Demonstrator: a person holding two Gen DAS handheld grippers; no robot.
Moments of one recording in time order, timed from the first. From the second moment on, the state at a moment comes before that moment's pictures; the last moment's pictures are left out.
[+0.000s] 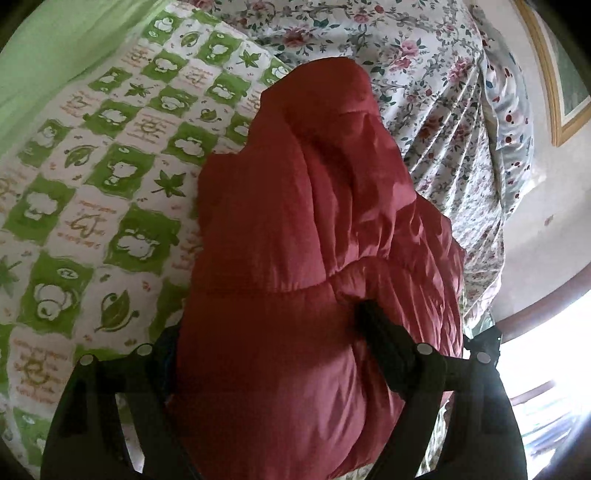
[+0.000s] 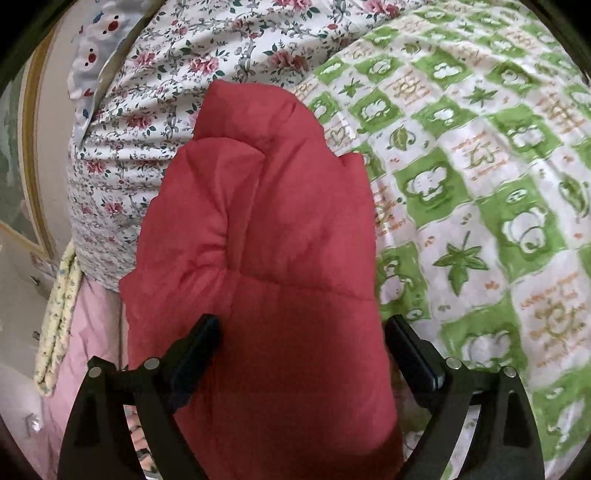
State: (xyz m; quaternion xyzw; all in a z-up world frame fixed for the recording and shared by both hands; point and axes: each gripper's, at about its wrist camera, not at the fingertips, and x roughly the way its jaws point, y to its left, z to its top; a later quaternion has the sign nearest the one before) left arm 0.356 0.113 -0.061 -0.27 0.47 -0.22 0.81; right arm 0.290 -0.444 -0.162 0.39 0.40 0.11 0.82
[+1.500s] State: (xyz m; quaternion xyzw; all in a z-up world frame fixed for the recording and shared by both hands) left arm 0.138 0.120 -0.023 -0.18 0.44 -0.20 0.86; right arm 0.068 -0.405 -0.139 0.37 0.39 0.13 0.83
